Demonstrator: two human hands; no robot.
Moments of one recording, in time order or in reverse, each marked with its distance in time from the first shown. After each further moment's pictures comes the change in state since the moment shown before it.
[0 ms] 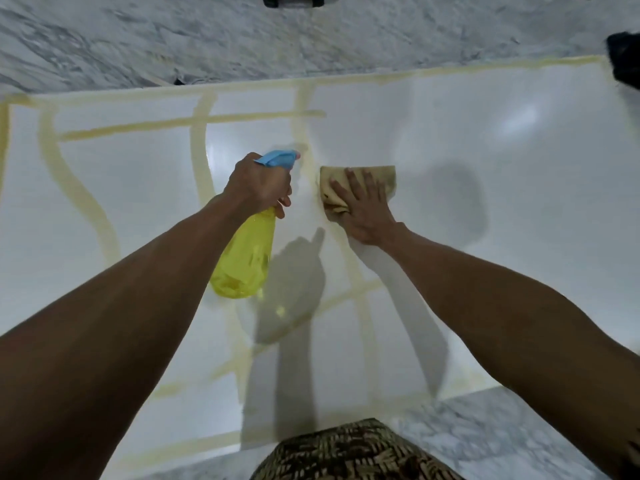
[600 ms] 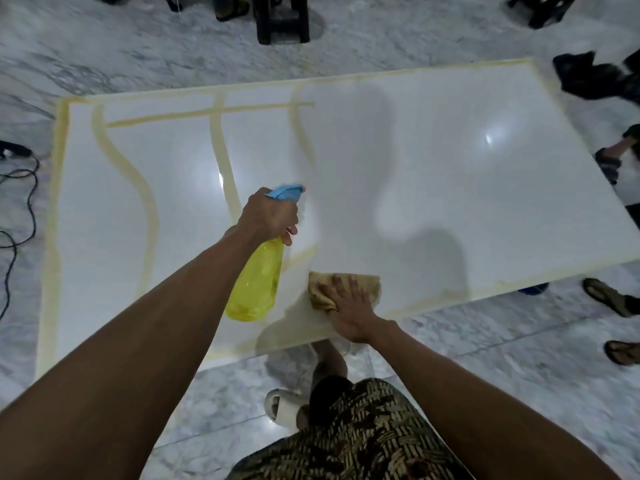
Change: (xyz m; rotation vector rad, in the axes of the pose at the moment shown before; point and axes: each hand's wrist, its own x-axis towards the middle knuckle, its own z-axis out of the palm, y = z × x) left_hand -0.173 -0.067 0.023 -0.038 -0.066 -0.029; right_hand -0.288 -0.130 0.080 0.311 -0.425 0.145
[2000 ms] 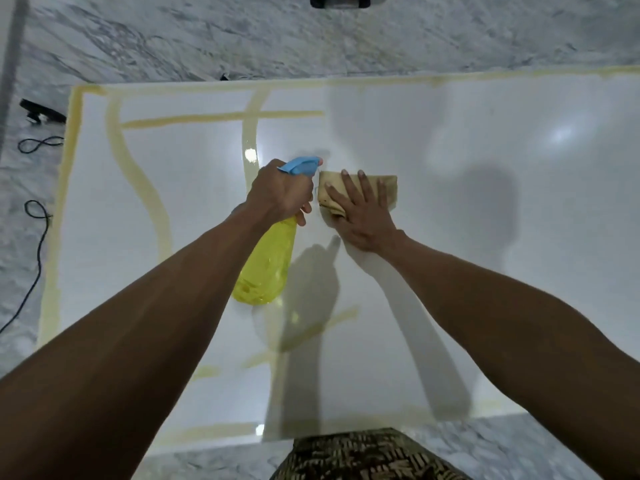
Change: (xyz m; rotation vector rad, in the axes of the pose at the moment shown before) left_hand 0.144 0.052 -0.065 0.059 0.122 0.002; right_hand 0.258 -0.027 -0.190 -0.458 0.498 -0.321
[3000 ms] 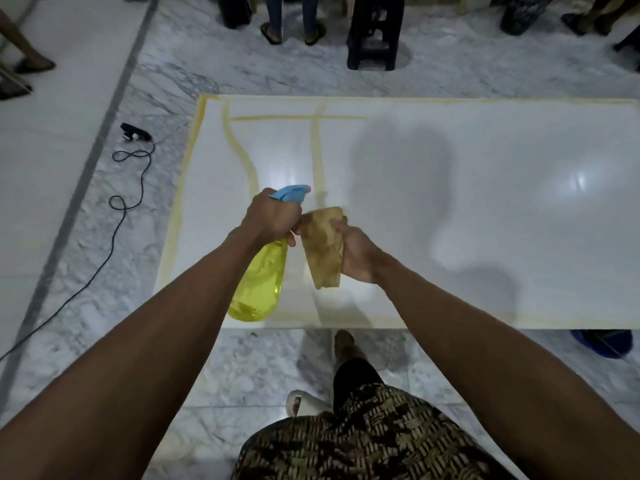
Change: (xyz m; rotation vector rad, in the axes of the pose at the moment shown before) left_hand -0.253 -0.101 -0.076 -0.003 0.112 0.093; right_hand -0.188 -0.214 -0.059 1.830 -0.479 0.321
